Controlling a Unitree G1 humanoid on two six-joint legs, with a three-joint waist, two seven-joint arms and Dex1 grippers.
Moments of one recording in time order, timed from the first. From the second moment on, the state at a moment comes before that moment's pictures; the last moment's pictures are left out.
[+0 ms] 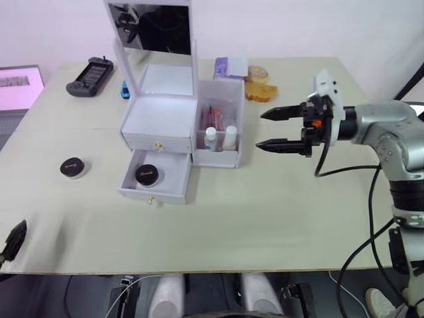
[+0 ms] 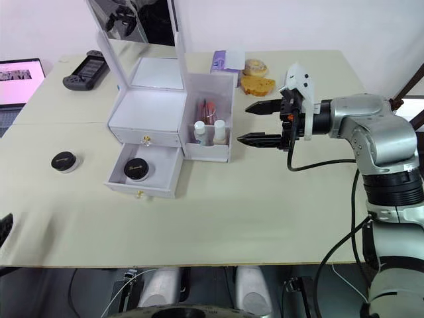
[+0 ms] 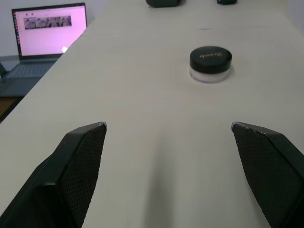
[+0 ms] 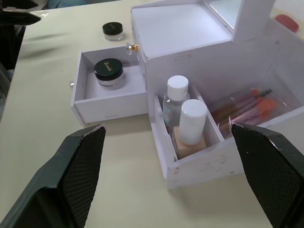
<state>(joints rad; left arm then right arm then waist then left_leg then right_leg) 0.45 0.54 0.88 0.01 -0.60 0.08 -0.72 -0.80 -0.84 0.06 -0.02 0.54 0.68 1.21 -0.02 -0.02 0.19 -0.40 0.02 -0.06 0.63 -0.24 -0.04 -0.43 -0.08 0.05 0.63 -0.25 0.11</state>
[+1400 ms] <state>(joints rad) -0.29 0.62 0.42 0.63 -0.30 0.01 -0.54 -0.80 -0.76 -0.06 -0.32 0.80 0.95 0.95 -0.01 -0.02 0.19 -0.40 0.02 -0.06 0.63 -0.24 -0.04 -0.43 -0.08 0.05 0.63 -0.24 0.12</state>
